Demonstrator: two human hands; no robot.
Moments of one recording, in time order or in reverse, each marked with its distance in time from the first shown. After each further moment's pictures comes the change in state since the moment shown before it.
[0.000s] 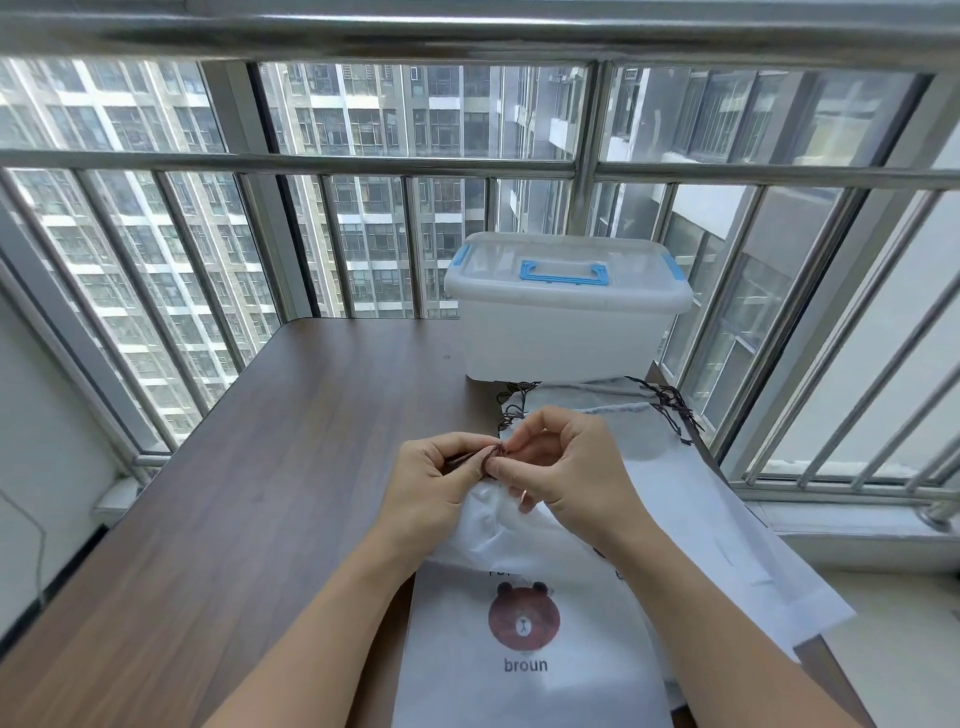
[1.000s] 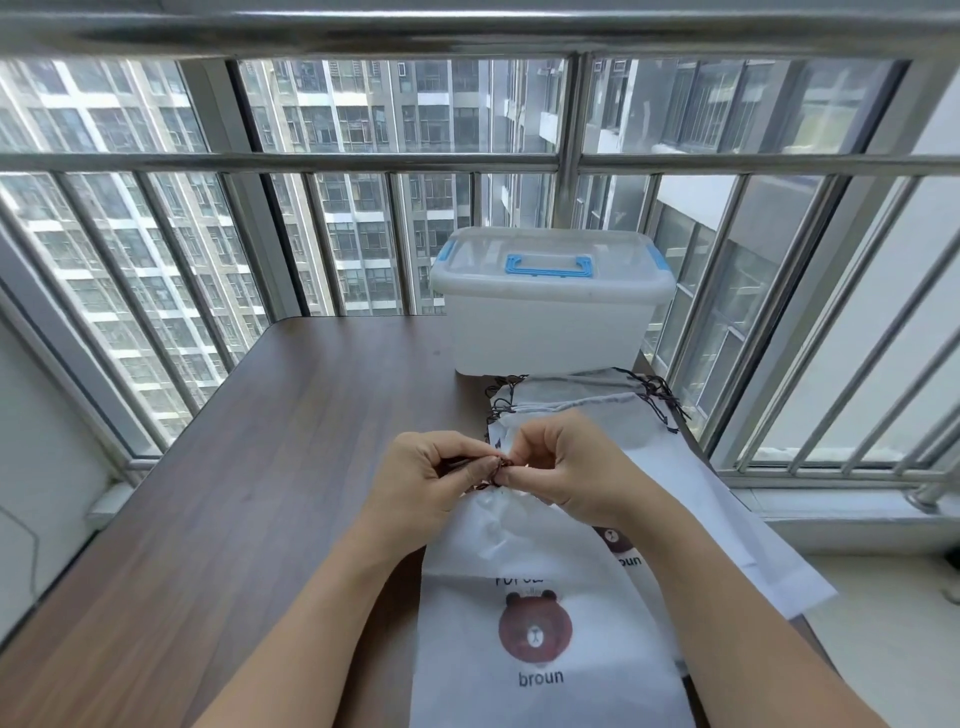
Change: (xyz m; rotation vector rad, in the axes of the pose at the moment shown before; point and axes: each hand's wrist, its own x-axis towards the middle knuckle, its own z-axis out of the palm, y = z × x) left_hand -0.003 0.007 -0.001 0.157 -0.160 0.134; right_hand 0.011 0.013 -0.033 -0.321 -0.298 -0.026
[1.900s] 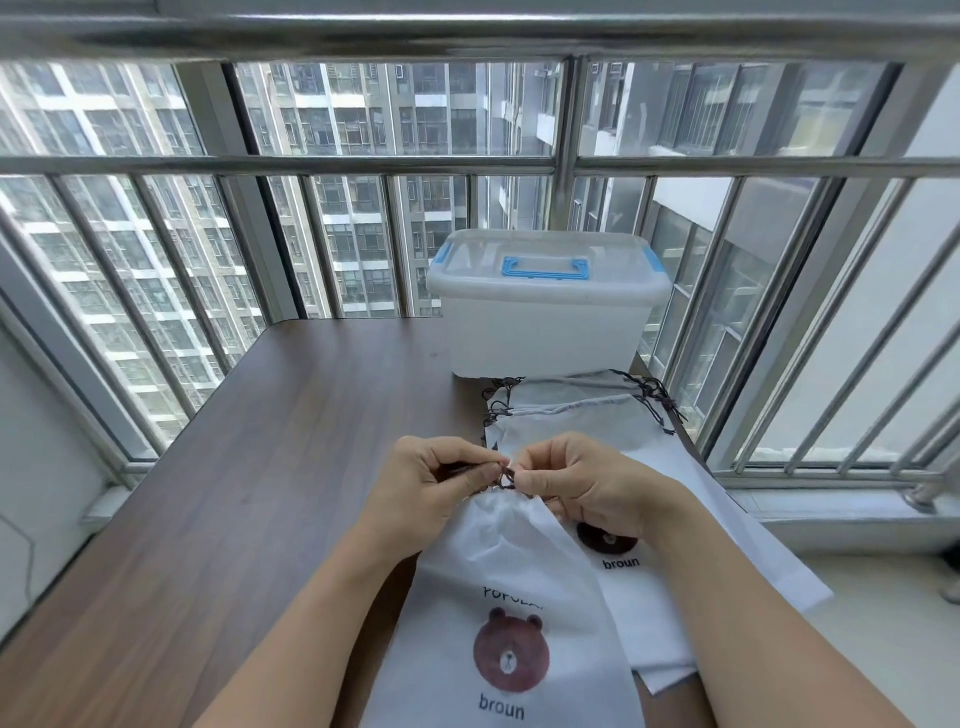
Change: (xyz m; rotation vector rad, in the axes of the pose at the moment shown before) left_hand 0.000 0.000 0.001 -0.025 -0.014 -0.006; right_hand -0.006 0.002 -0.011 0.528 -0.232 0.328
